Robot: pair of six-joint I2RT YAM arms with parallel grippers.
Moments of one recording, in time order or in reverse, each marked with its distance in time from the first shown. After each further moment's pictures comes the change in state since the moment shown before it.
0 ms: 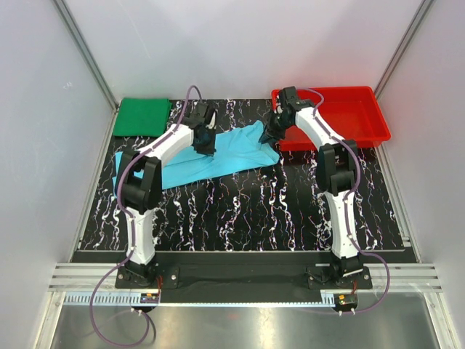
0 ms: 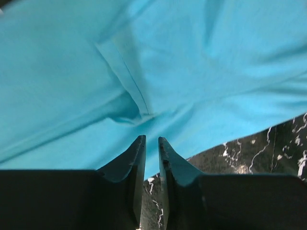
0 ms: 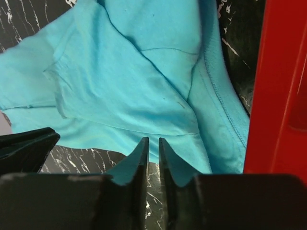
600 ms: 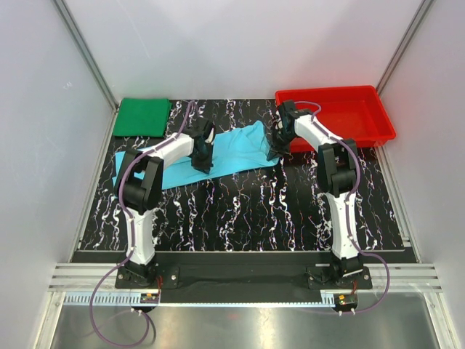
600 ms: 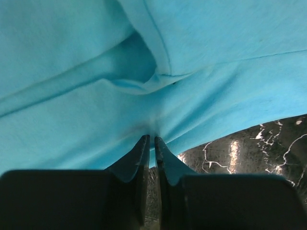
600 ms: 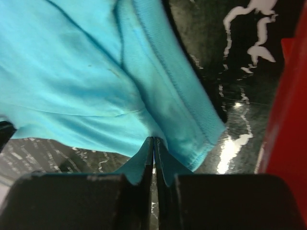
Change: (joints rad) left arm 0.000 -0.011 -0.174 0.000 0.034 -0.042; right arm 0.002 -0.040 -0.185 -0.045 0.068 -0.120
